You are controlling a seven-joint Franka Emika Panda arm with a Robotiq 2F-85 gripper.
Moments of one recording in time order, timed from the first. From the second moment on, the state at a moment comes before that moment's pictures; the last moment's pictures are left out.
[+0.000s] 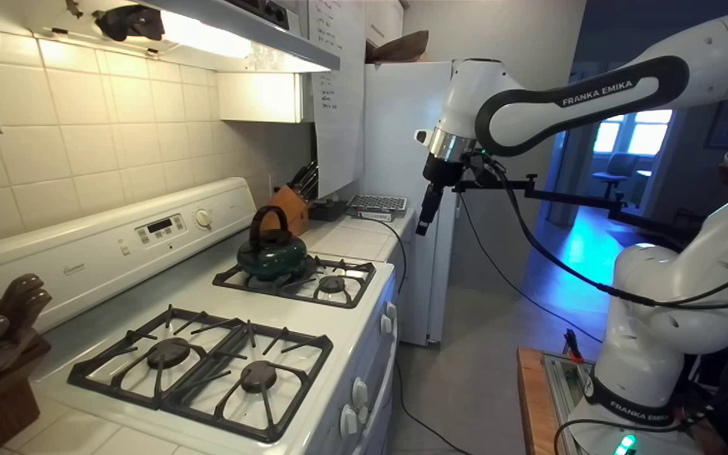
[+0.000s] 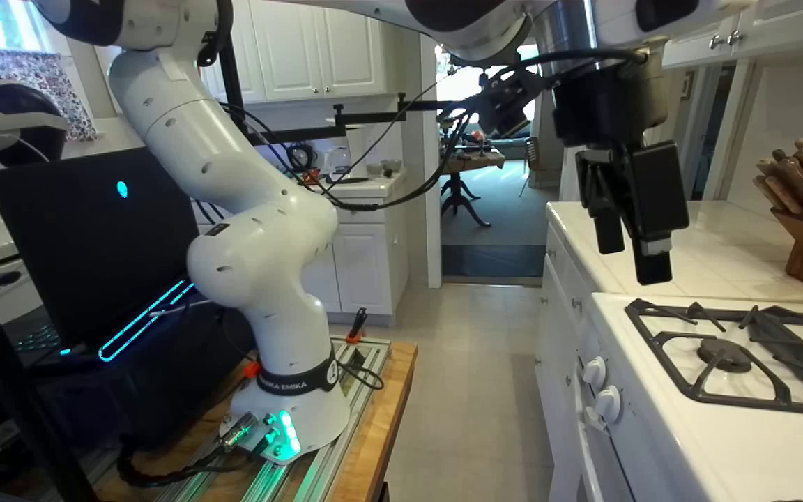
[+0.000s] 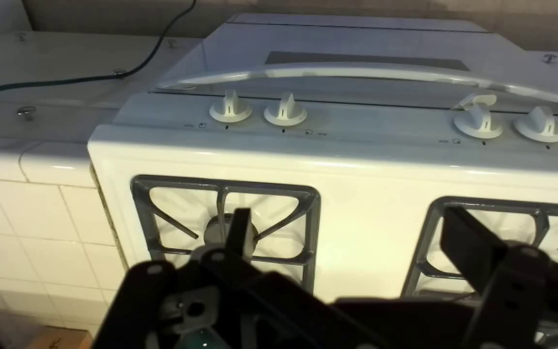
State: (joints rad) arm -0.09 -0.62 -0.10 -2.50 -0.17 2.15 -0.16
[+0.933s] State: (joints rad) arm 0.09 -0.42 -0.16 -2.53 0.12 2.07 -0.38
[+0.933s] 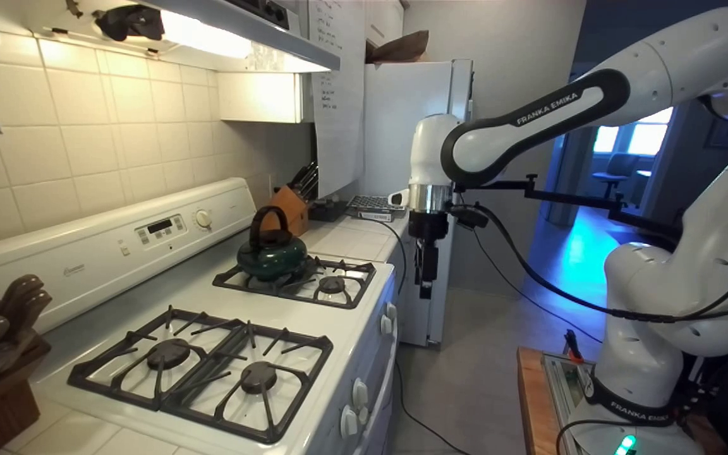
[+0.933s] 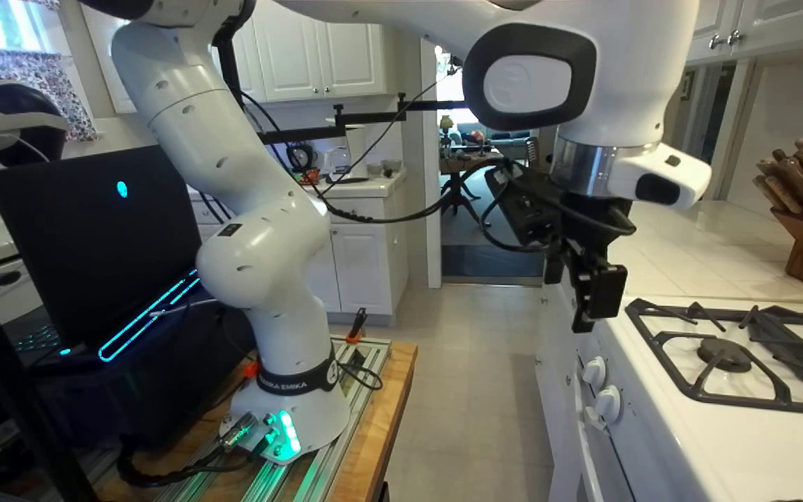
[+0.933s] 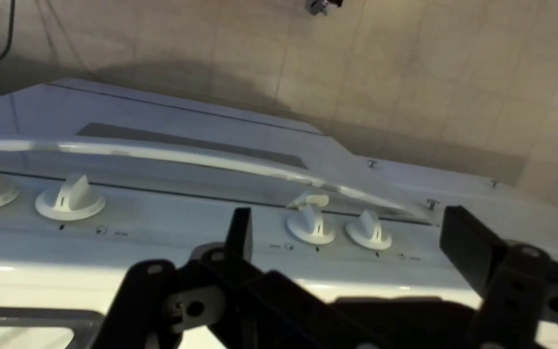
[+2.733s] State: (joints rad) arm 0.09 -0.14 -0.01 -2.58 -0.01 2.36 -0.29
